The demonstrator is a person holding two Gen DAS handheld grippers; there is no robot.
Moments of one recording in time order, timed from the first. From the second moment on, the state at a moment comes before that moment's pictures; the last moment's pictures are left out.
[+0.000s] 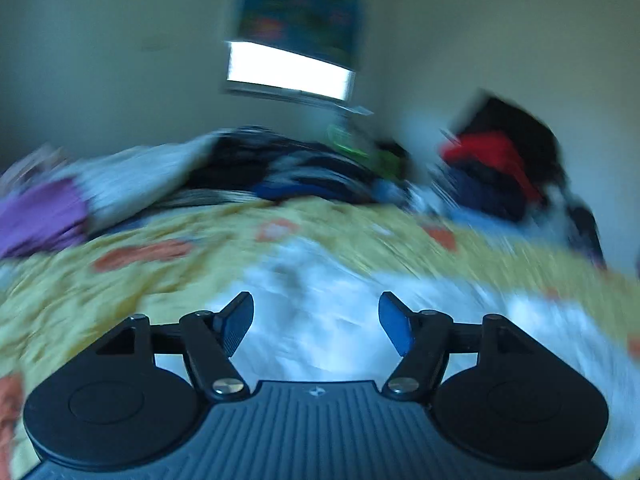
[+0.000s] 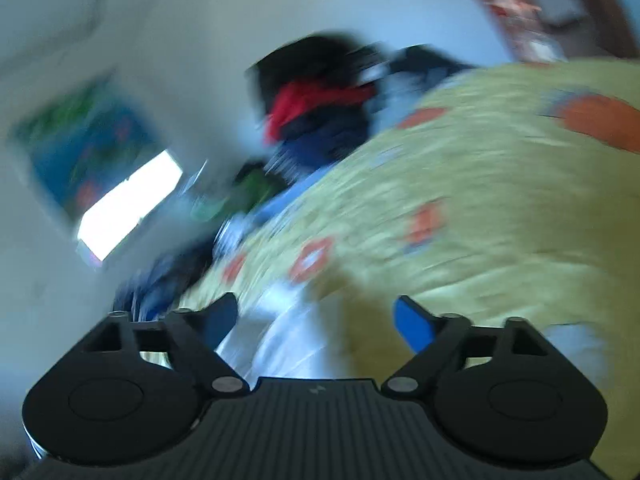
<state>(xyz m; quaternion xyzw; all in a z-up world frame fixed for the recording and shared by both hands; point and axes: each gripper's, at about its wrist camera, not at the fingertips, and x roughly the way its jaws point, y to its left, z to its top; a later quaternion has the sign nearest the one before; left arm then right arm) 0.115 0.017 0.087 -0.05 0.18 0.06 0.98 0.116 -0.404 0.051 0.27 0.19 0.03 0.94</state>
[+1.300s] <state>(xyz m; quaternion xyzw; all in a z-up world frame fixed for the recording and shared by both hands) 0.168 -0.030 0.010 0.02 0.28 0.02 0.96 0.295 -0.298 0.014 0.05 0.36 0.13 0.92</state>
